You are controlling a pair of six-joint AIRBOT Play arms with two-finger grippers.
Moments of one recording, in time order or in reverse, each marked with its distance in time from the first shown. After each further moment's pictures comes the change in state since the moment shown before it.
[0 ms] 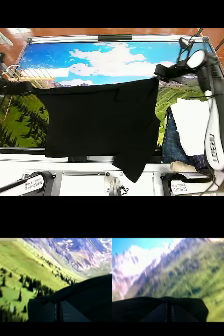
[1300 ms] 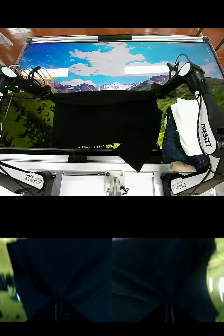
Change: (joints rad) left arm -0.045 -0.437 0.265 0.013 -0.309 -0.037; right arm -0.045 -0.123 -0.060 -0.006 0.307 -0.055
